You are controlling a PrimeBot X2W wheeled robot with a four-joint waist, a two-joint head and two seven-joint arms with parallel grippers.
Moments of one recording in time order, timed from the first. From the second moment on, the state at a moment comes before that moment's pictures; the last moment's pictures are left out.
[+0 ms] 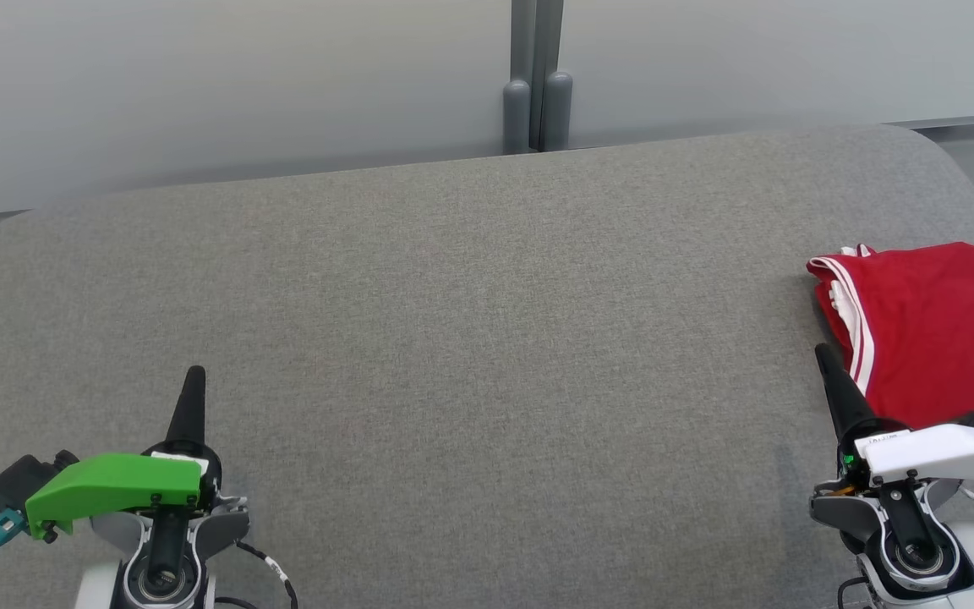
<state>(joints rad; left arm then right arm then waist) -0.17 0.08 0.00 0.27 -1.37 -0.01 0.02 -0.15 -0.18 0.07 0.26 1.47 0.13 -0.05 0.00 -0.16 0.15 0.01</state>
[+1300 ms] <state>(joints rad) -0.23 0.05 0.07 0.30 -1.60 -0.06 0.09 -0.19 -0.26 0.13 0.30 1.85 0.13 -0.09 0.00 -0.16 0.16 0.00</state>
